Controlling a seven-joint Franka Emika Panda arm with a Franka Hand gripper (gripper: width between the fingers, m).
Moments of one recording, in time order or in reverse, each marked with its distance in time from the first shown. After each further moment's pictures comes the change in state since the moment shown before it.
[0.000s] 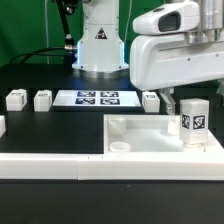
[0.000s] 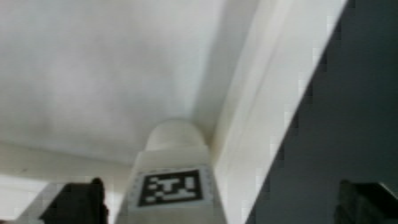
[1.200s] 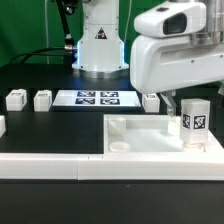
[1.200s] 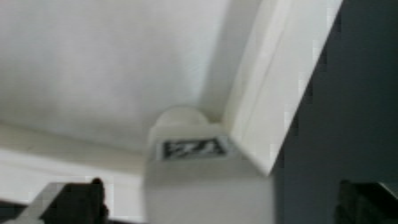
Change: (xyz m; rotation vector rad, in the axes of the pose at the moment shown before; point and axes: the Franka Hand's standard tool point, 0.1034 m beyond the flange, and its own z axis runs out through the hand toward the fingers) arm 0.022 0.015 -0.008 0.007 -0.037 -0.018
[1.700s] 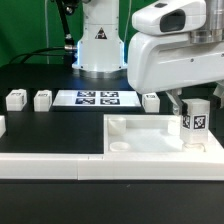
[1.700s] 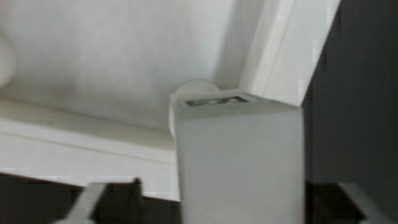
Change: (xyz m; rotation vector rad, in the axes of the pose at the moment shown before) arm 0.005 0.001 0.001 0.003 -0.004 0.097
